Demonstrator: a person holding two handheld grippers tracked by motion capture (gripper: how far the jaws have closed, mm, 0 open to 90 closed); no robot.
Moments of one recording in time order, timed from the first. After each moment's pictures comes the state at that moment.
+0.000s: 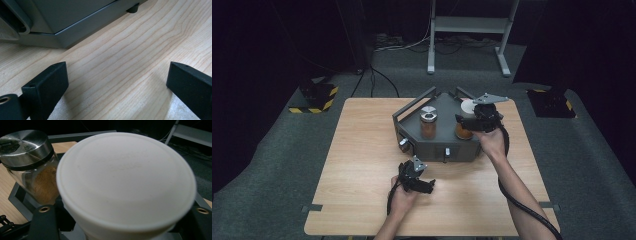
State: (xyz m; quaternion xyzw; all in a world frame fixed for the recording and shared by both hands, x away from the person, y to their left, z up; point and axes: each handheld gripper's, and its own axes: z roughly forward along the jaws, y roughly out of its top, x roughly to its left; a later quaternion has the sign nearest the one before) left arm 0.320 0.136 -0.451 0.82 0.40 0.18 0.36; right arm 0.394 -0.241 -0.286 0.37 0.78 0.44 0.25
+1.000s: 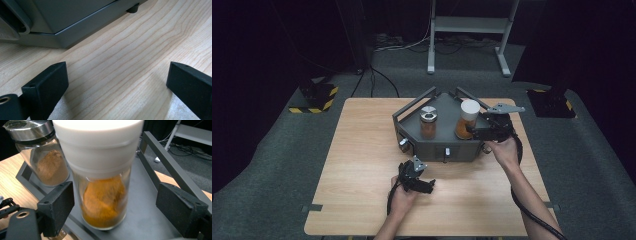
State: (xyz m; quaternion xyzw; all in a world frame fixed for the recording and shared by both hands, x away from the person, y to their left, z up) left arm 0.320 0.136 -0.451 0.82 0.40 0.18 0.36; right arm 0.372 -0.285 -0.301 0.37 0.78 0.45 0.24
